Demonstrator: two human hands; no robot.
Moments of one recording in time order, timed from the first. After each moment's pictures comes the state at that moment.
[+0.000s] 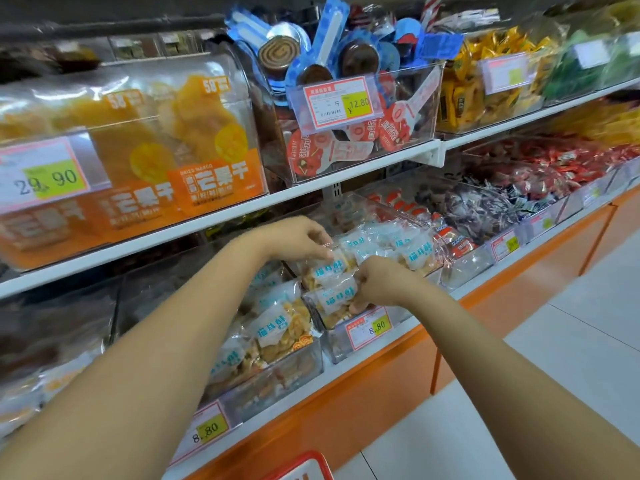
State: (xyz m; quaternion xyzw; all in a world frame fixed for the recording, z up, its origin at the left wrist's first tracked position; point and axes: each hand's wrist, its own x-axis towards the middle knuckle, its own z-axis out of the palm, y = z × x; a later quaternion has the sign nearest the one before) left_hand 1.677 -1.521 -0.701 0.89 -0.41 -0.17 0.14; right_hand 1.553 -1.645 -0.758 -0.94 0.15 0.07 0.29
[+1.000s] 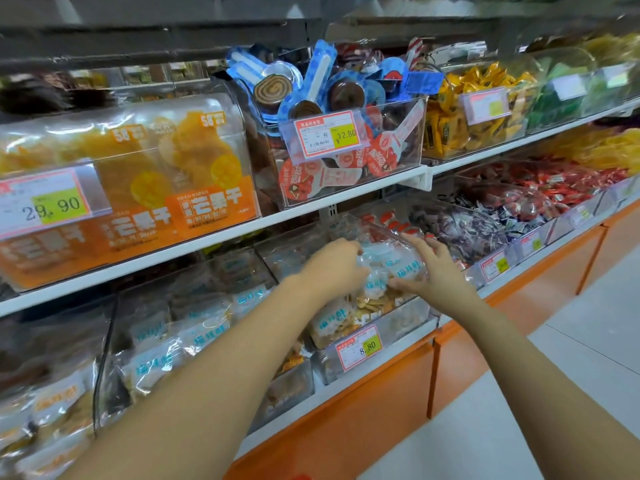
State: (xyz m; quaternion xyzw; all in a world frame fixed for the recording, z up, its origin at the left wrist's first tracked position) left_hand 1.622 -1.572 -0.721 0.89 -0.44 -0.01 0.12; right_hand 1.526 -1.739 -0.793 -0.90 0.21 -0.21 0.30
